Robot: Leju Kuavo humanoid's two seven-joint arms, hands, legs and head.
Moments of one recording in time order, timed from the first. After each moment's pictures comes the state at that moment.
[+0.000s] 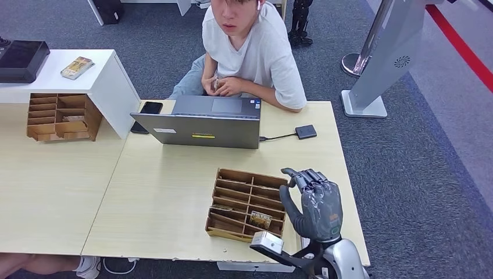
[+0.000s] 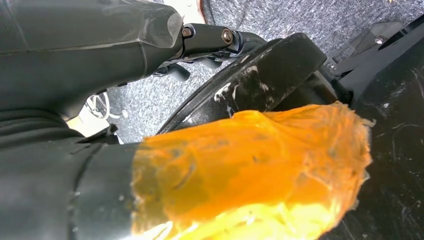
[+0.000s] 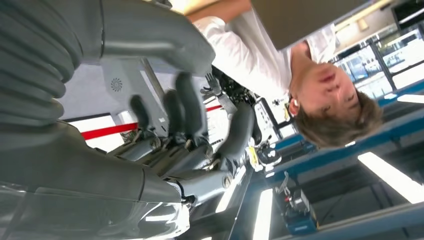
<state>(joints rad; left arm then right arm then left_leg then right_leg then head) -0.13 -0.02 -1.53 -0.10 0.92 -0.21 -0.01 -0.05 -0.07 0.51 -1.65 1.21 -0.51 -0.03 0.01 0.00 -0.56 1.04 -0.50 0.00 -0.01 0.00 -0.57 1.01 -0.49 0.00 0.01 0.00</state>
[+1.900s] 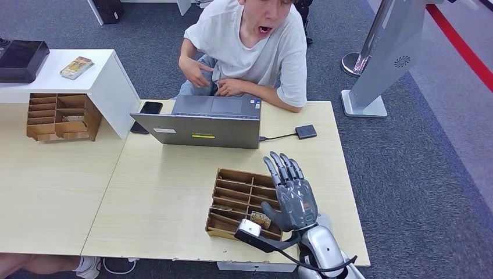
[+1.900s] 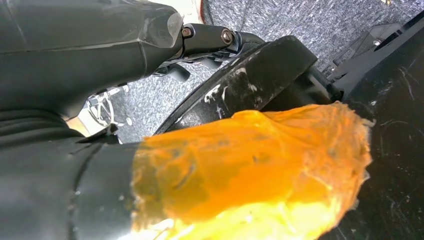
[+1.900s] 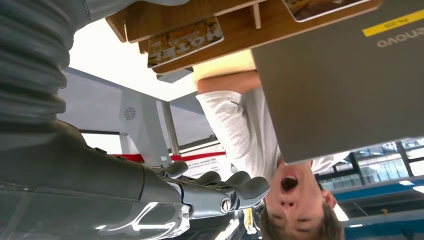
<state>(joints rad) -0.14 -0.03 -1.54 -0.10 0.91 -0.21 0.01 -0.16 -0.03 0.58 -1.41 1.22 -0.36 0.04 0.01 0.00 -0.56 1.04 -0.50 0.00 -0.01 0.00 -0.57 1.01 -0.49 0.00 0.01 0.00</state>
